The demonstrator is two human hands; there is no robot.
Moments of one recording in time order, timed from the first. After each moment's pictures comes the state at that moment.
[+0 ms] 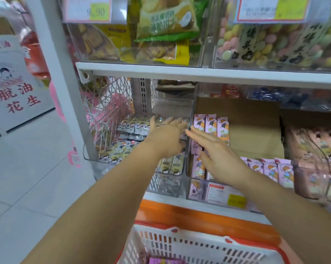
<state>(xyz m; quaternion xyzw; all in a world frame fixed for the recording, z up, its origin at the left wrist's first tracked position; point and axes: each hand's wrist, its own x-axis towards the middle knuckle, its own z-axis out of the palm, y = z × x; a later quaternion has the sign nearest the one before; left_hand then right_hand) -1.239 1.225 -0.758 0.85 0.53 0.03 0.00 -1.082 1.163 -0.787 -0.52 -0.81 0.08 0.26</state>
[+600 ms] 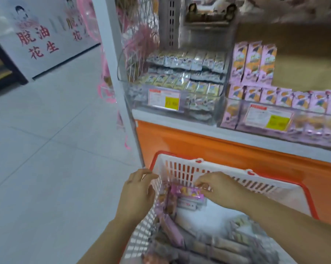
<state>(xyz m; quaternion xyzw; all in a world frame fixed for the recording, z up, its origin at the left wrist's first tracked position) -1.383 1.013 -1.004 0.74 0.62 0.23 0.11 -1.134 1.047 -0.963 -0.50 -0.83 0.25 -0.01</state>
